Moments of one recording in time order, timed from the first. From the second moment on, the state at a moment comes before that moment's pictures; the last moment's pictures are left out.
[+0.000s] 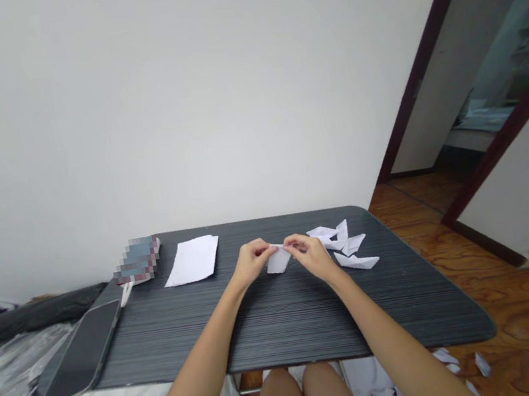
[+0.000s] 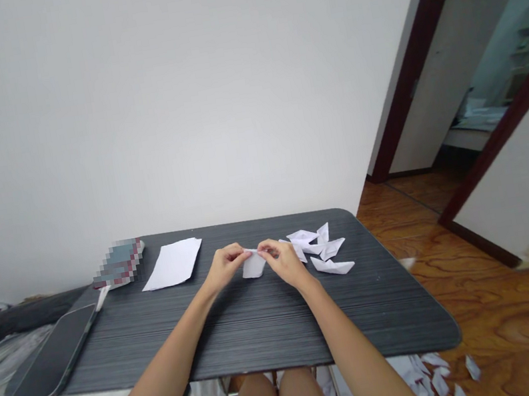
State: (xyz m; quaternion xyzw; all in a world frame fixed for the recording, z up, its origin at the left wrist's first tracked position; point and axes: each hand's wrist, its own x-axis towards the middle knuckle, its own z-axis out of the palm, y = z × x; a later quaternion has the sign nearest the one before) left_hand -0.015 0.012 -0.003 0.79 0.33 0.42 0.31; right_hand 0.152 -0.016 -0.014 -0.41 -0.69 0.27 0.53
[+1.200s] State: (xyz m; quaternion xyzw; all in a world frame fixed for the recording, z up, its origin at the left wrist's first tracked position) left_hand -0.007 0.001 -0.001 0.84 0.32 0.39 0.21; right_hand 0.147 -0.013 -0.017 -0.45 -0.66 0.27 0.55
